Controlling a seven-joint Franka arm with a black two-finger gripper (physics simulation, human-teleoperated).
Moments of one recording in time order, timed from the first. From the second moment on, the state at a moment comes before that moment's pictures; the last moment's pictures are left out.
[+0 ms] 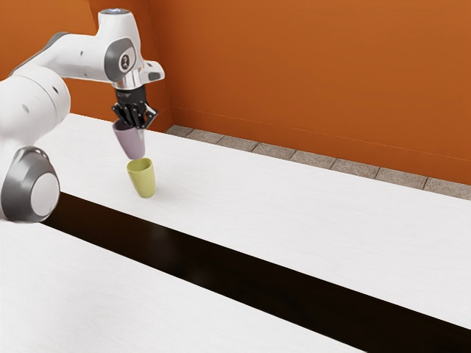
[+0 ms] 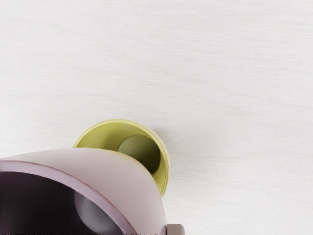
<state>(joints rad) 0.16 0.76 0.13 -0.89 0.01 1.70 0.12</state>
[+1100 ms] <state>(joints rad) 0.18 0.85 0.12 -0.83 0.01 1.70 0.15</state>
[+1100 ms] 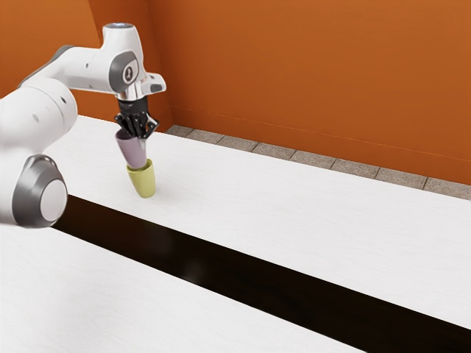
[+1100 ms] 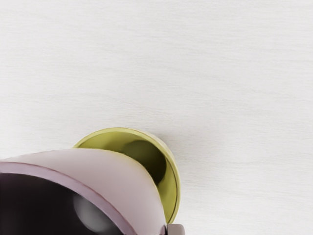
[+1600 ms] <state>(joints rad) 0.18 0.89 0.11 -0.81 0.00 1.70 0.16</state>
